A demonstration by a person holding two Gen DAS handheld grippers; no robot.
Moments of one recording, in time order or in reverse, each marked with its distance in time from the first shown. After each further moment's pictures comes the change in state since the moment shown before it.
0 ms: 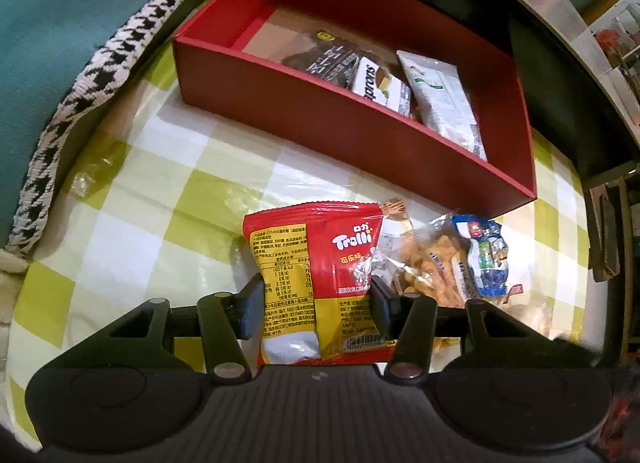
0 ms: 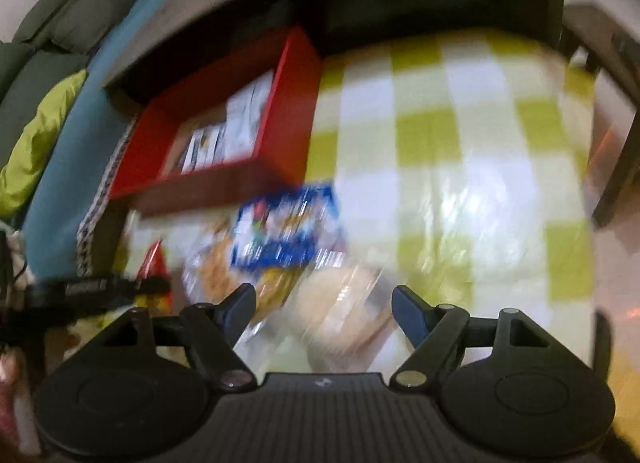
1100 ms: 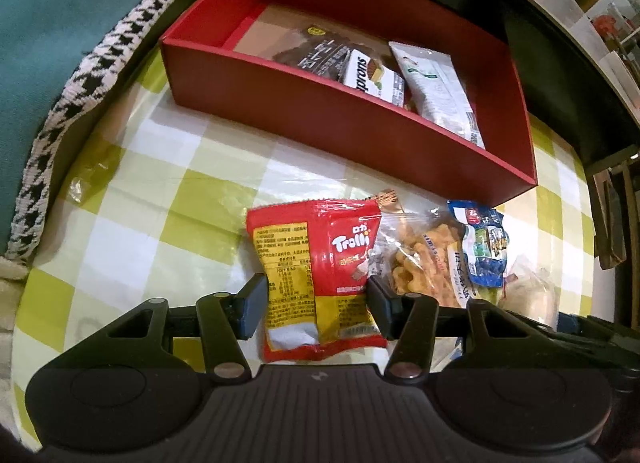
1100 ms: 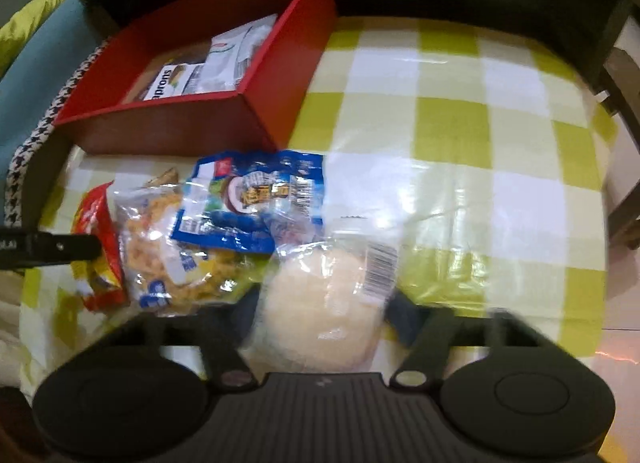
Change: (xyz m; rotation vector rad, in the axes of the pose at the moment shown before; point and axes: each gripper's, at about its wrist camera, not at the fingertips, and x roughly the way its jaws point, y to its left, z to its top) left arm 0.003 -0.005 -0.003 0.050 0.004 0.028; right arm 0.051 0.012 0.004 -0.203 0.045 -0.177
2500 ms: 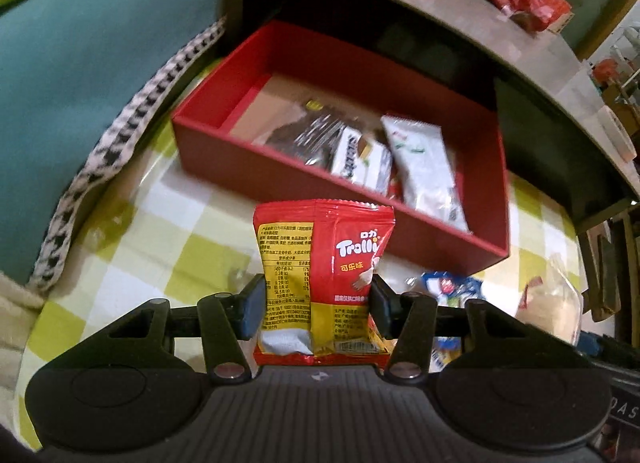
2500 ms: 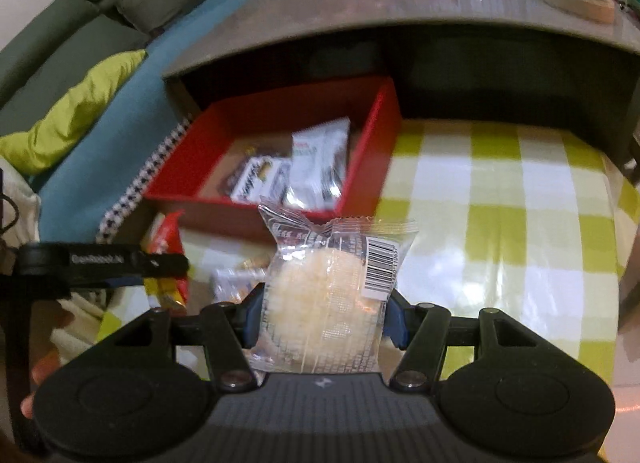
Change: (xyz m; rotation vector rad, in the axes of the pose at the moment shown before) left arm -0.026 -0.024 0.016 -0.056 -0.166 0.026; right arm -0.056 0.020 0.024 -0.045 -0.220 0.171
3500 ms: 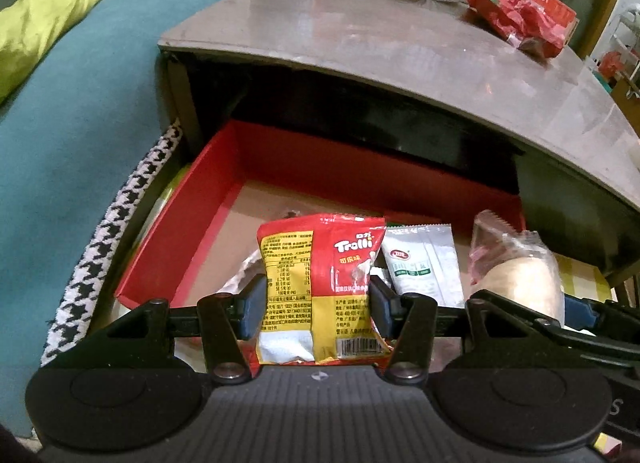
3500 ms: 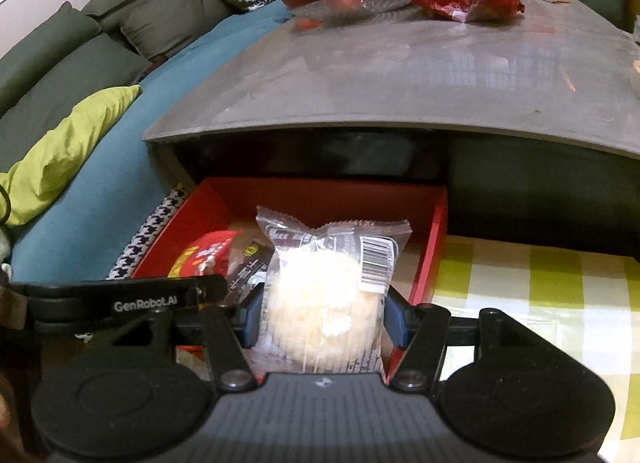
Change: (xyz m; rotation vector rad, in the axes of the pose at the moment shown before) left arm 0.051 -0.043 0.082 0.112 -0.120 0.095; right arm 0.075 0.013 0.094 -0.053 -0.091 -0.002
